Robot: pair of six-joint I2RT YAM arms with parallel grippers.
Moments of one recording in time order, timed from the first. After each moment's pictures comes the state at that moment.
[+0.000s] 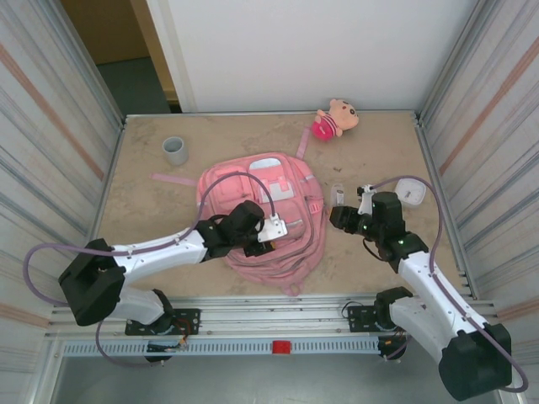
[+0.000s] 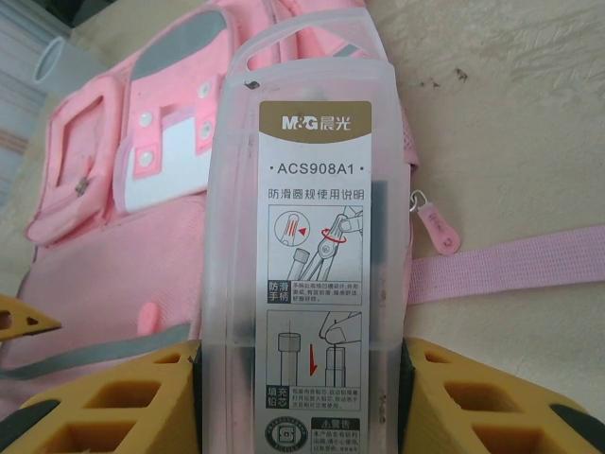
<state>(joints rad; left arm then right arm) -0.94 1.37 0.78 -0.24 -0.06 0.46 0.27 0.84 0.49 -0.27 -0.29 0.49</state>
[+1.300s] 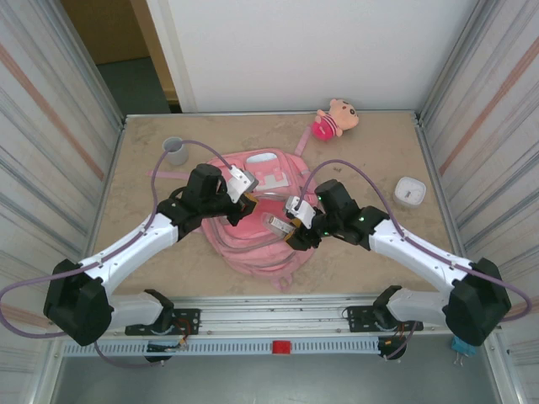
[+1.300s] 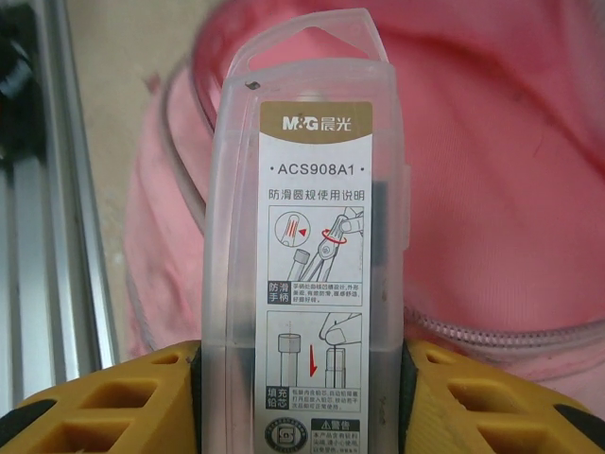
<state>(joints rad) -0.58 1.24 0.88 -0.26 0.37 0.14 0.70 1.20 0.82 -0.46 -0.42 -0.31</state>
